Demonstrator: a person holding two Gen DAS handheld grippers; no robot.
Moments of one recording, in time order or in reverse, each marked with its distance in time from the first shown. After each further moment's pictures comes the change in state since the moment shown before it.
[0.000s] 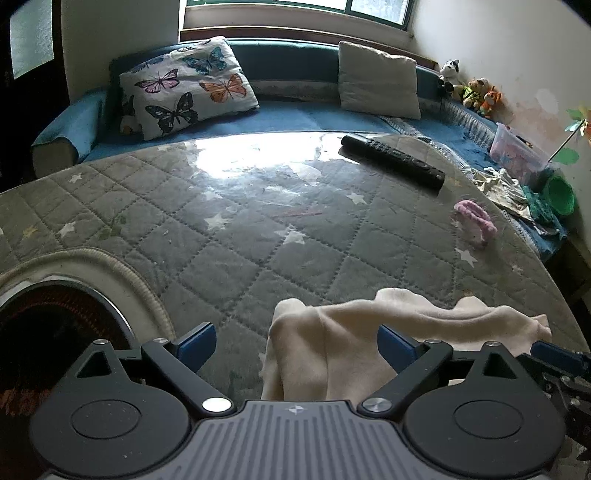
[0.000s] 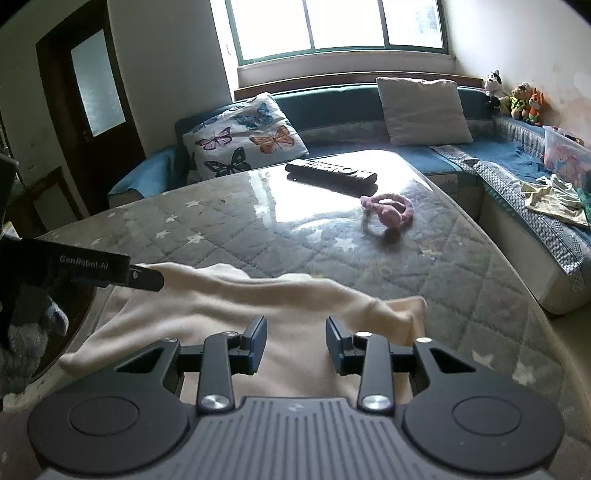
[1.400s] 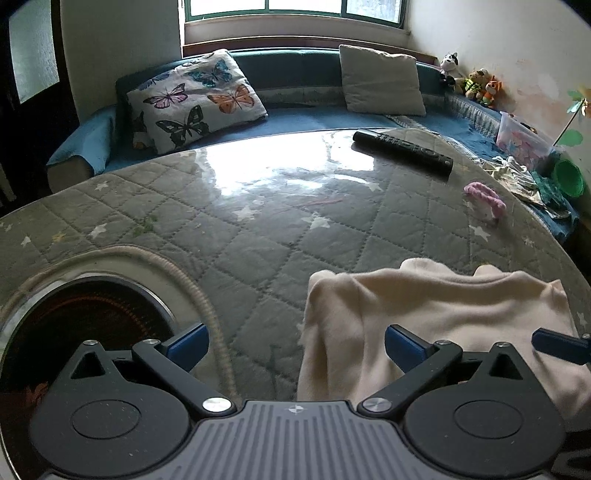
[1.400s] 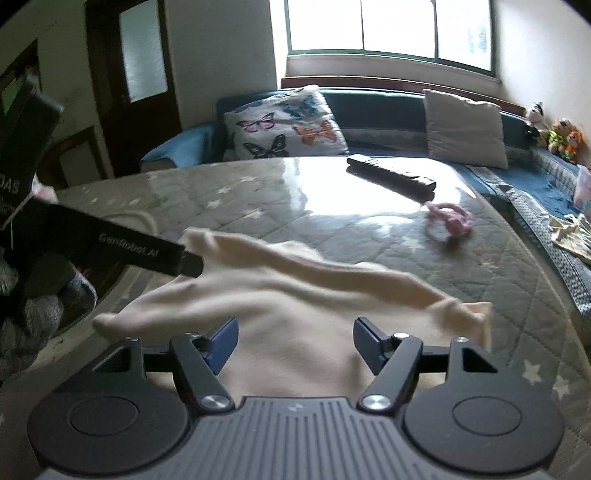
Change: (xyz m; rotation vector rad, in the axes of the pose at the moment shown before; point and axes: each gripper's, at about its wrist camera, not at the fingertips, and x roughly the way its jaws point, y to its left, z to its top) left arm -0.023 0.012 -0.028 0.068 -0.035 0.067; right arm -0.004 0.064 -0.022 -0.192 0.024 0.055
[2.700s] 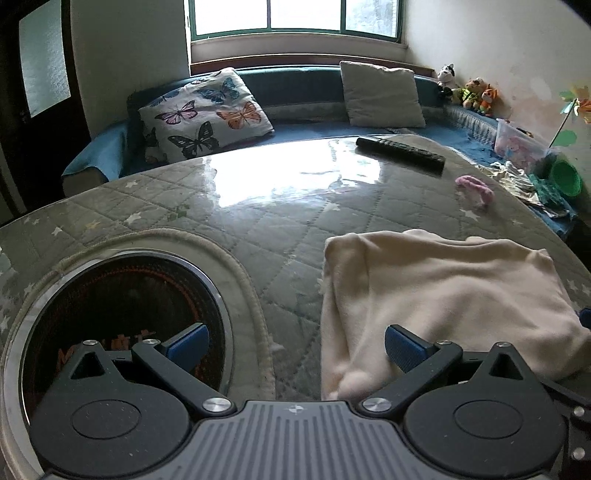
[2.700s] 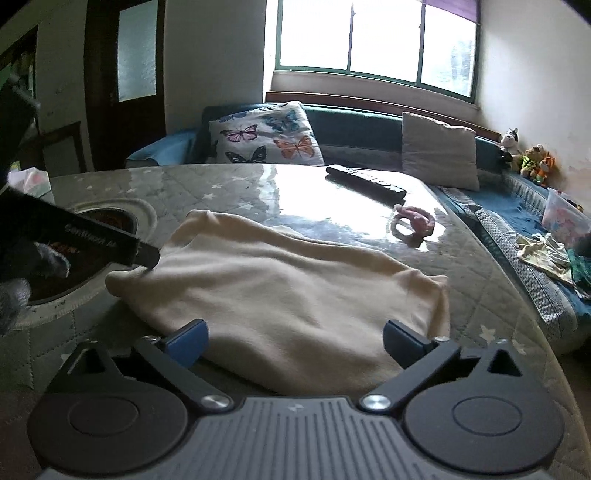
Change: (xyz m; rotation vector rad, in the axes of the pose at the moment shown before) left arm -0.045 0.006 -0.044 0.015 -0.076 0.013; right arm -0.053 0.015 -0.038 -0.022 -0.069 -0.121
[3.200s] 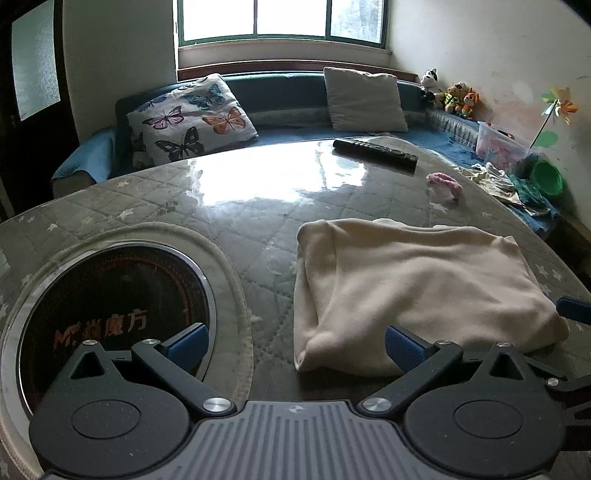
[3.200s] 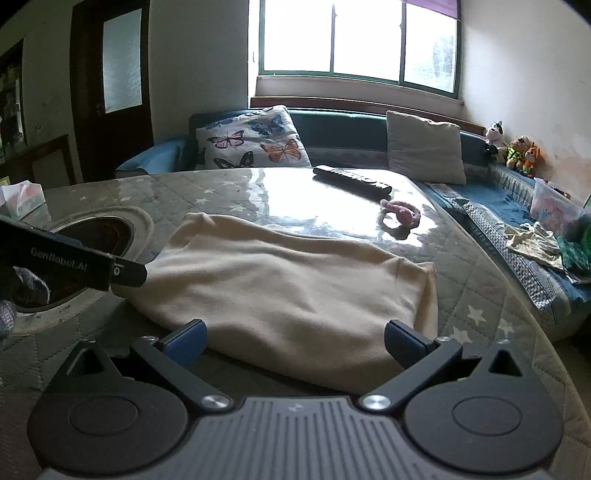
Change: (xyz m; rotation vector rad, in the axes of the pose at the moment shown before) left arm -0.027 -0.009 -0.020 0.013 -0.019 -0.042; right arm -0.015 0.003 -0.008 0.052 -0.012 -0.026
